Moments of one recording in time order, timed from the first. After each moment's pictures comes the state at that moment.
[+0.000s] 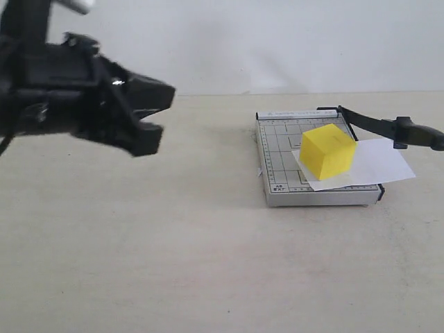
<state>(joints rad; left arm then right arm) -0.66 1.15 -0.76 -0.87 0.13 0.92 0.03 0.00 0.00 0.34 0.36 -0.09</state>
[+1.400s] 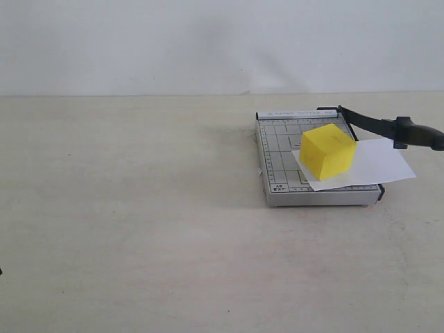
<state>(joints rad) -0.37 0.06 -0.05 -1.16 0.38 0.89 0.03 0.00 0.00 0.34 0.36 -0.09</state>
